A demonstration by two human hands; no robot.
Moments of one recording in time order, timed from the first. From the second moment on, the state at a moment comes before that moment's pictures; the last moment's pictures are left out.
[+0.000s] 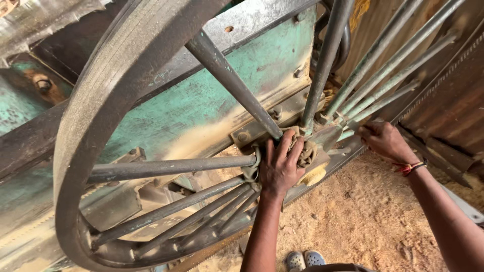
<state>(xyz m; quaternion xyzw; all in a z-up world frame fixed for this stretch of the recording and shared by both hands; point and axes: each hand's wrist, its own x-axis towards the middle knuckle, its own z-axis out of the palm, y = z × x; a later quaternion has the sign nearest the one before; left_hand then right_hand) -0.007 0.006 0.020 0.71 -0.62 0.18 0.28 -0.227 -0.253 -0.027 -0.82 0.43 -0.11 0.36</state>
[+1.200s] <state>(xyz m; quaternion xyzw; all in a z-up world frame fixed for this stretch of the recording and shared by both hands) -0.080 -0.088 0.030 0.84 -0.31 0.15 0.43 -0.184 -0.328 -0.029 -0.92 0.24 0.00 0.30</state>
